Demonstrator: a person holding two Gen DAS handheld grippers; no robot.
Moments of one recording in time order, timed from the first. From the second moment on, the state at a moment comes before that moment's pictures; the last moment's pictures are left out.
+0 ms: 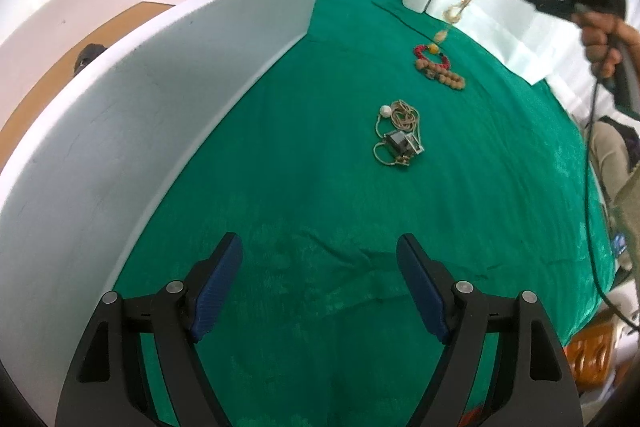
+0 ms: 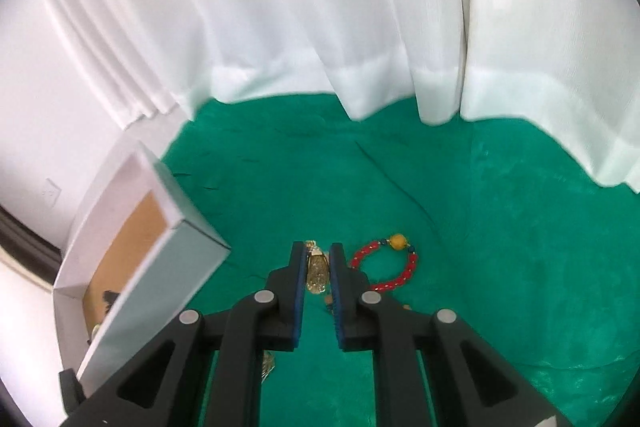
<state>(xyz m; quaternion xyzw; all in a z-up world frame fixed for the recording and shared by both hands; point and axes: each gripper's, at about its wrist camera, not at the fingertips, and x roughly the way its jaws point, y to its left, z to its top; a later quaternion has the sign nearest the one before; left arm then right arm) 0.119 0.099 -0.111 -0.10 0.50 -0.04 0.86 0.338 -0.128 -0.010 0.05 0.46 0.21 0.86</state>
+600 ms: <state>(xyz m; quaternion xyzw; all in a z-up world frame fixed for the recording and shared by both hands) 0.106 0.081 -0.100 -0.08 0.50 -0.06 0.86 0.233 -0.148 -0.071 0.03 0.52 0.22 0.82</state>
